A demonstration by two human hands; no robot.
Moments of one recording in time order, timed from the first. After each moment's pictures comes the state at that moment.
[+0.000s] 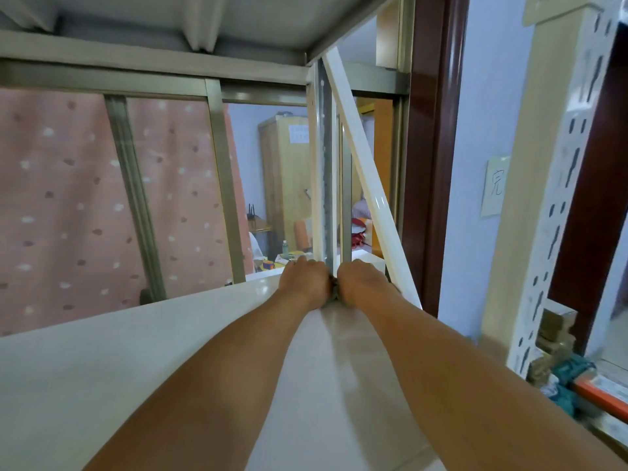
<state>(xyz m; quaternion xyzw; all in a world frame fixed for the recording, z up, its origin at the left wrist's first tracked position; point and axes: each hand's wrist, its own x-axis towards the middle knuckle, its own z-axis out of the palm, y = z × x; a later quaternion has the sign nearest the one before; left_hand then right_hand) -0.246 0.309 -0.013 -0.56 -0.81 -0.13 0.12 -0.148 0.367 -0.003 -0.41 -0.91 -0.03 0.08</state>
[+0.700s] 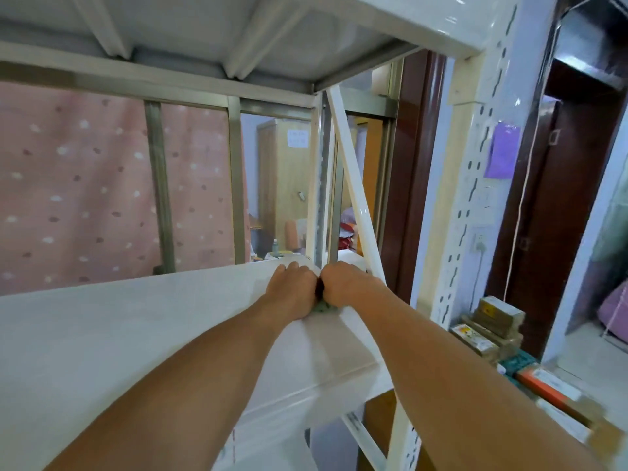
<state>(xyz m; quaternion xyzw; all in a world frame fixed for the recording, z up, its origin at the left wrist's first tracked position) -0.186 0.204 -0.010 -0.59 -0.79 -0.09 0.17 -0.091 0.274 0.019 -0.34 -0.94 -0.04 0.04</state>
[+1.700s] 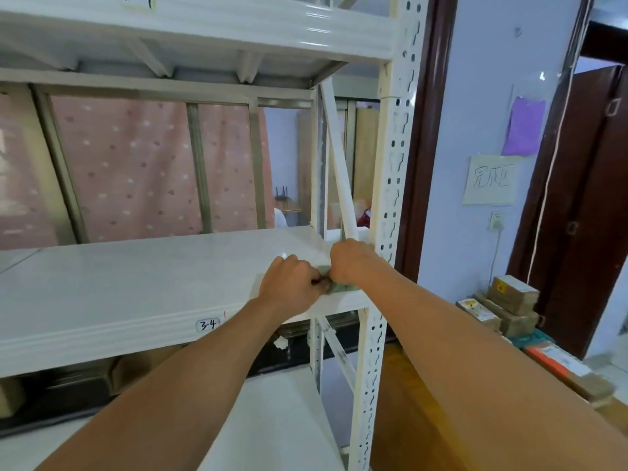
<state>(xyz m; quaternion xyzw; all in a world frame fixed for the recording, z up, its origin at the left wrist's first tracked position) -0.041 0.096 -0.022 -0.55 -0.79 -0.19 0.18 0.047 0.201 0.030 -0.31 -0.95 -0.08 0.06</state>
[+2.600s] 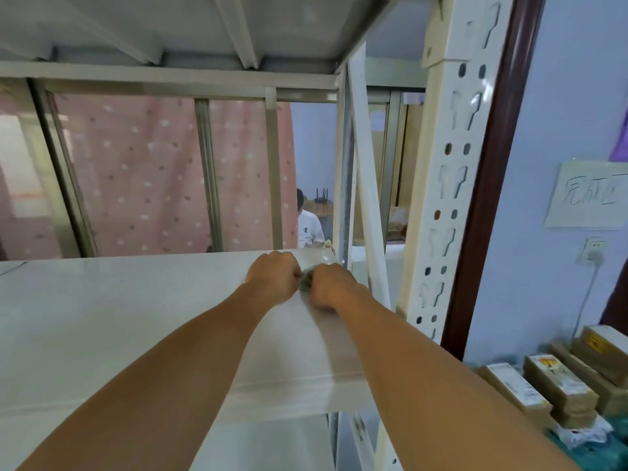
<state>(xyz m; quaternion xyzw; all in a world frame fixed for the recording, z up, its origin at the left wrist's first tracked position) -0.188 0.209 -0.007 -0.39 -0.90 -0.16 0.15 -0.102 0.296 0.006 -0.30 -0.95 0.13 0.02</state>
